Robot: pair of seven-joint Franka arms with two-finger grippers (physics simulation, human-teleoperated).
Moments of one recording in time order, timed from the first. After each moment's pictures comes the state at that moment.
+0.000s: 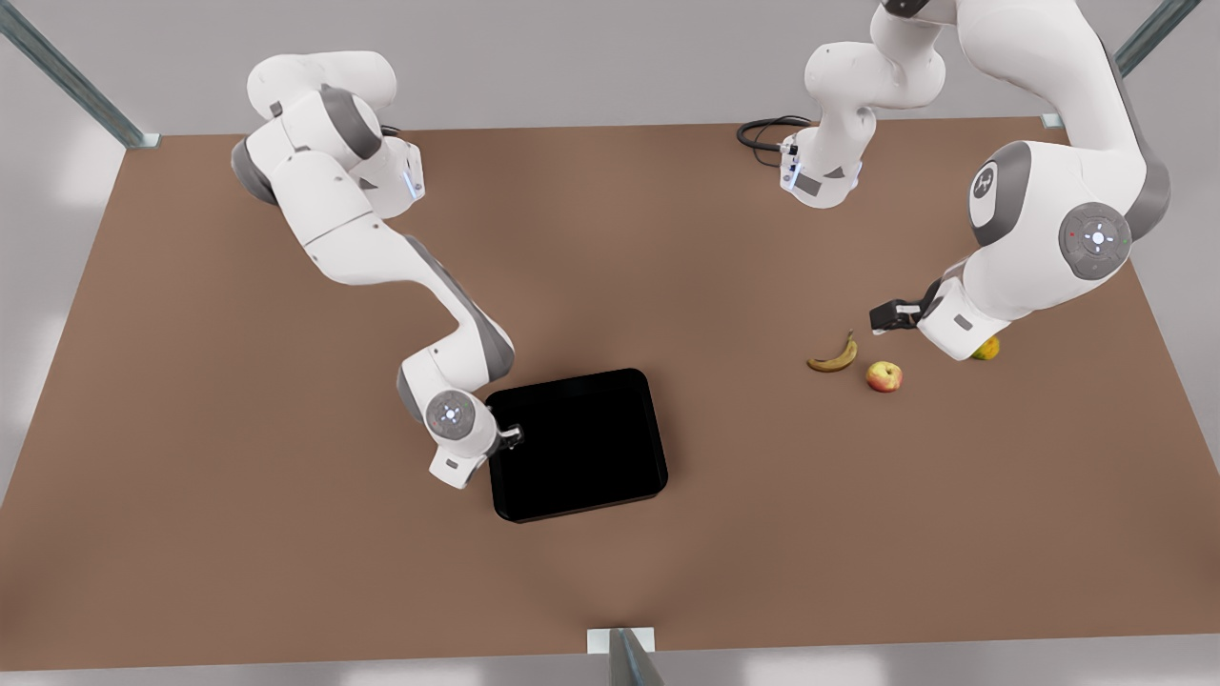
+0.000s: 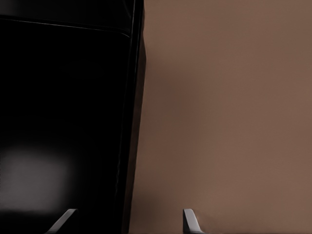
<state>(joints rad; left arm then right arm) -0.15 0.18 0.01 -1.49 -0.08 1.50 -0.16 0.20 0.84 0.29 -1.42 -0.23 2.15 0.28</state>
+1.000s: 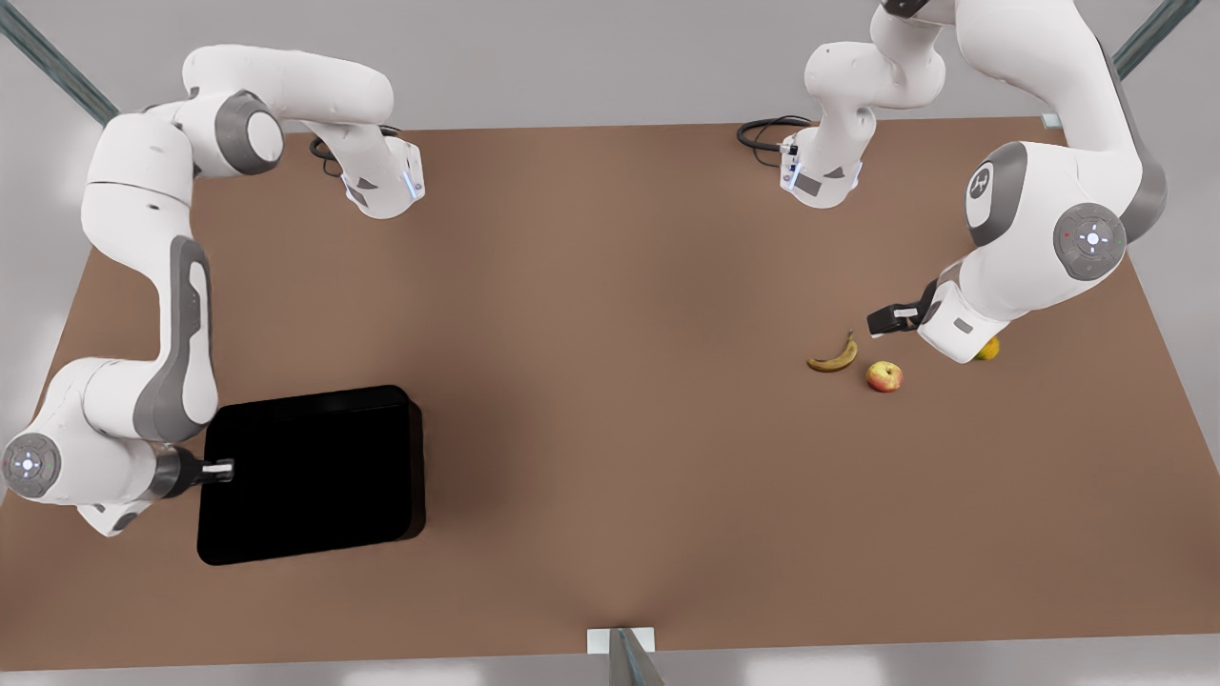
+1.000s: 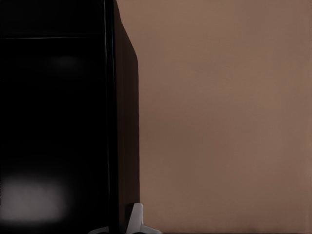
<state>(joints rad) -0.15 0.18 0.01 -1.49 -0.08 1.50 -0.25 -0.30 0.79 0.23 -1.06 -0.16 1.68 -0.23</state>
